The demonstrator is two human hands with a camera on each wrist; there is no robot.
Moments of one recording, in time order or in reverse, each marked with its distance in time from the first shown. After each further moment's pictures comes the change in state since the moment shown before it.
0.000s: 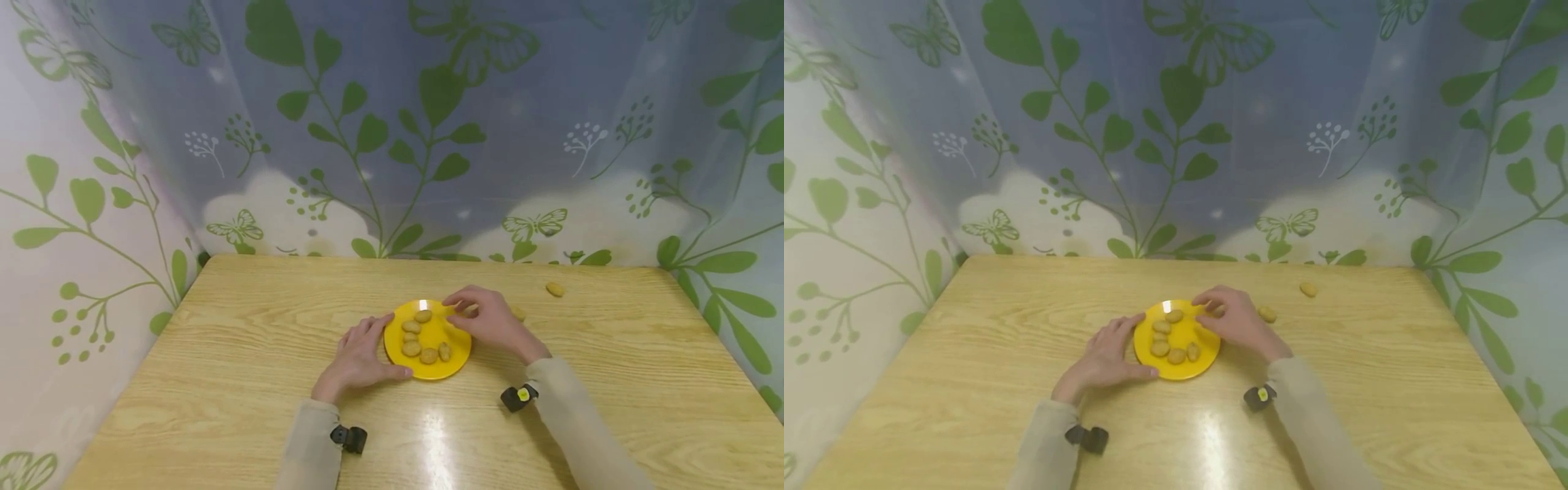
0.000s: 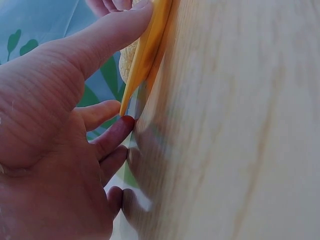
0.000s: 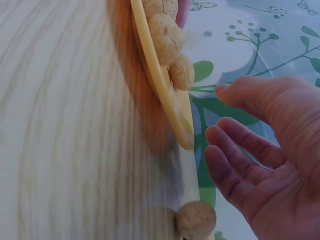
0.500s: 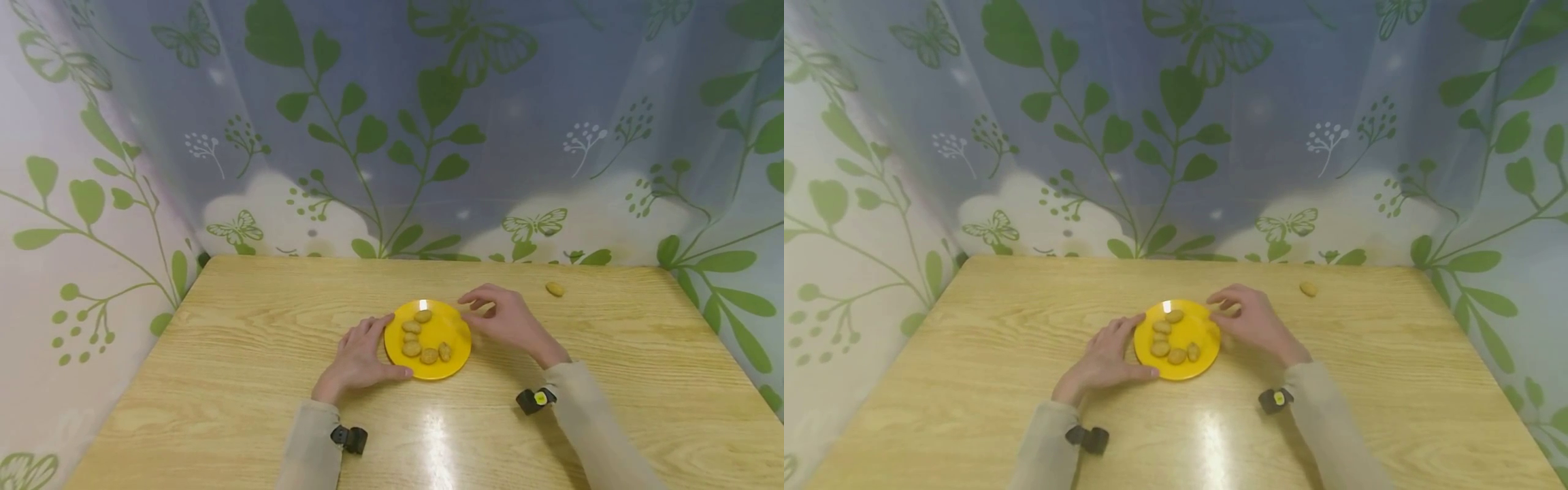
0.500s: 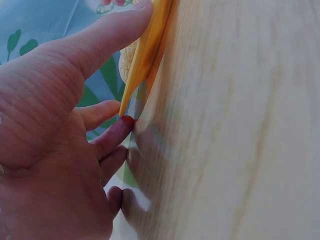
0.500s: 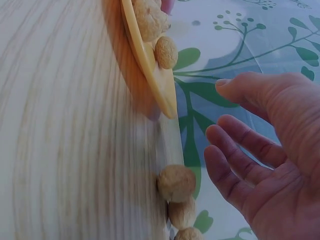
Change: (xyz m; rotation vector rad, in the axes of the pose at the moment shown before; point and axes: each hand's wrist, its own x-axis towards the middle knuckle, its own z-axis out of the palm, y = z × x) left_hand 0.000 0.000 0.000 0.013 0.003 0.004; right_hand -0.015 0.004 -0.020 -0.030 0.042 0.019
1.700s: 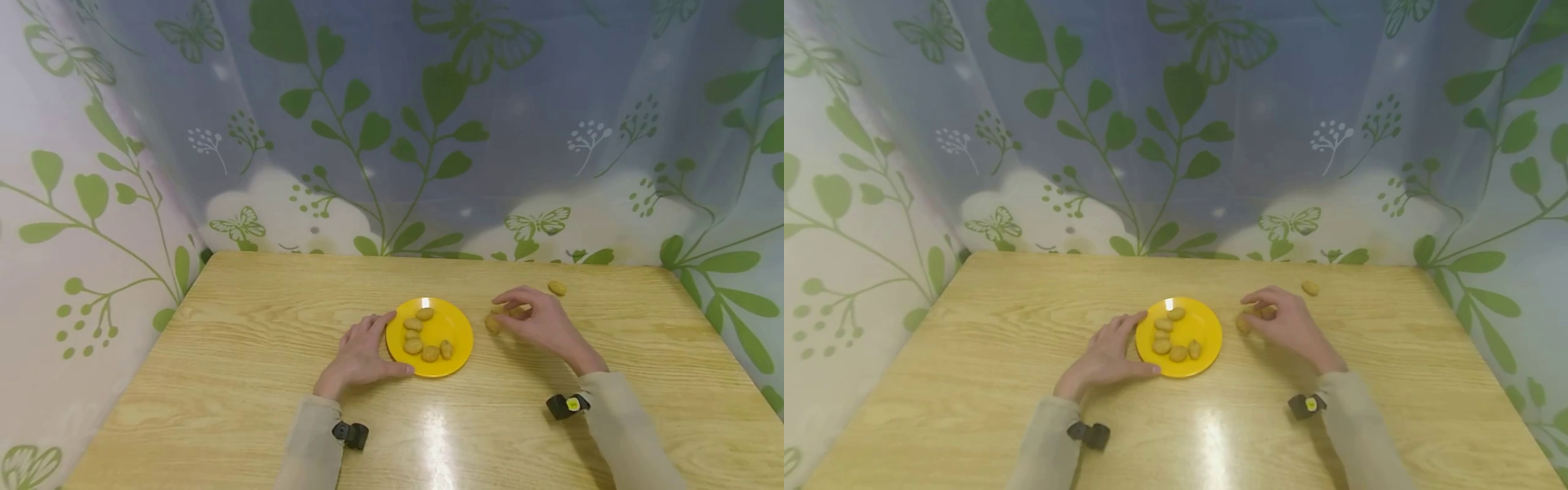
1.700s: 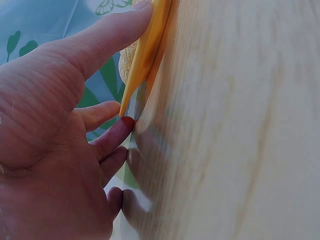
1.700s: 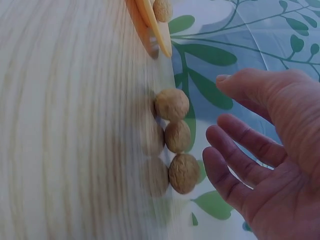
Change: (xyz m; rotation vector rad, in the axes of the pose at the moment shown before) left_hand -0.001 -0.001 -0.001 0.001 -0.004 -0.002; right_hand -0.027 0.026 -0.027 -0.073 0.074 0.041
